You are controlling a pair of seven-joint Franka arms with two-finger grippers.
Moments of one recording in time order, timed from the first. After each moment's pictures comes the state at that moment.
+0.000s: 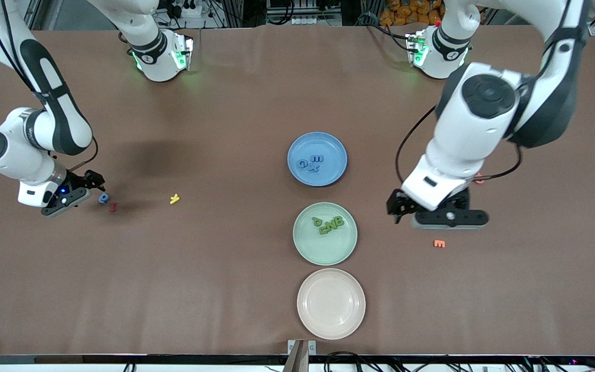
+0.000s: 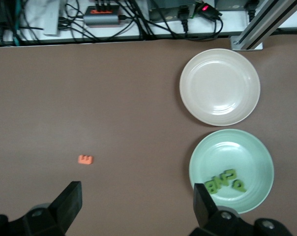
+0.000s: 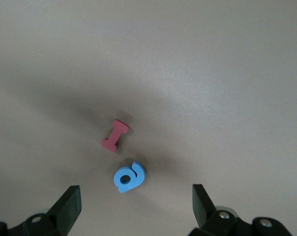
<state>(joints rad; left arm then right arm) -0.29 0.37 -0.16 -1.44 0.19 2.04 -0.45 -0.34 0.35 0.08 -2.20 -0.08 2.57 -0.77</state>
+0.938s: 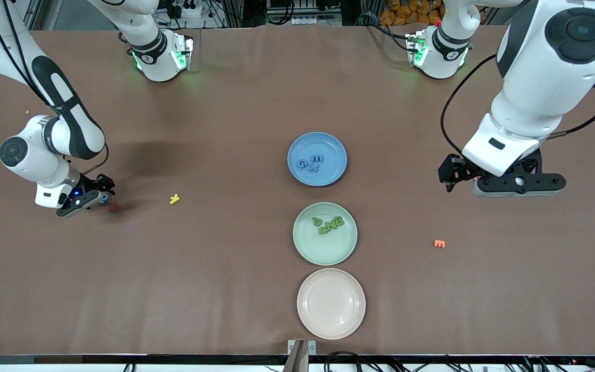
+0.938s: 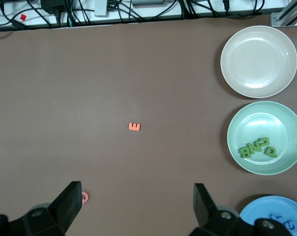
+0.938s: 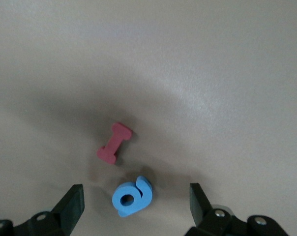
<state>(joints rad) -0.21 0.21 -0.16 -1.44 0.18 1.79 -0.35 -0.35 0.44 0.09 -2.23 -0.08 2.70 -0.78</state>
